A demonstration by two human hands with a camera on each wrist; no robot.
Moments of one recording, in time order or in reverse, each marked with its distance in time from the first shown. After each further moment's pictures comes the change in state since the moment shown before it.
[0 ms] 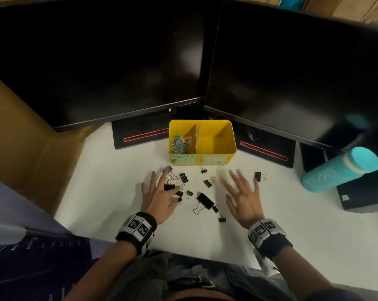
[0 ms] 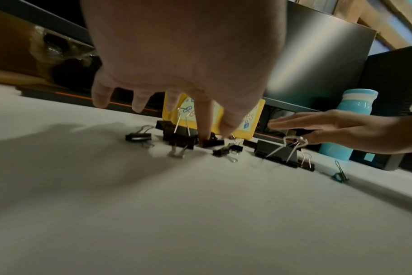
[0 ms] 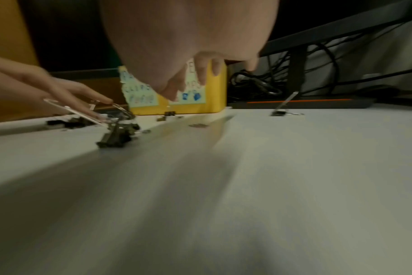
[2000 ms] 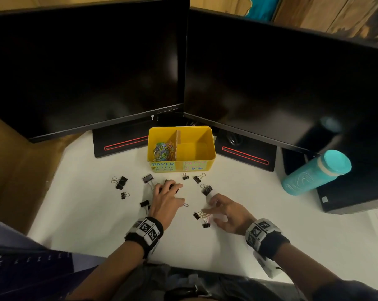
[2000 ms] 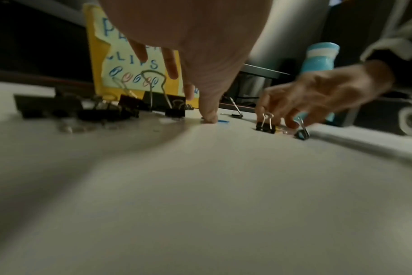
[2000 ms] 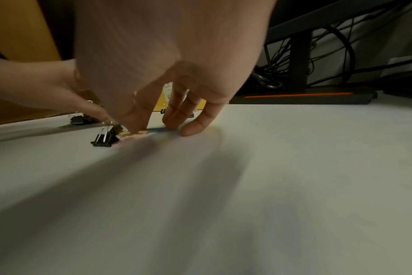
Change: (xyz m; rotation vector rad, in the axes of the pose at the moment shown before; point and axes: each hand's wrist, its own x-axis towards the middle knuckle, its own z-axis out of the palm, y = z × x) left_hand 0.030 0.070 0.015 0.221 0.150 0.236; right_hand -0.011 0.041 -0.003 0.424 -0.306 -0.228
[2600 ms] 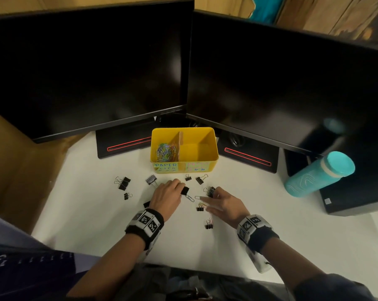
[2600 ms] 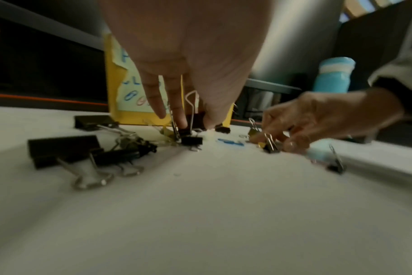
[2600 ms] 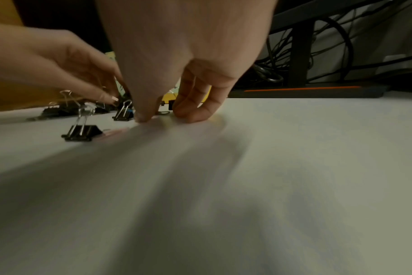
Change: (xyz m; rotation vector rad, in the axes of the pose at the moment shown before) left_hand 0.015 -0.012 -0.012 -0.113 -0.039 0.017; right_hand 0.026 -0.007 0.004 -0.140 0.139 0.073
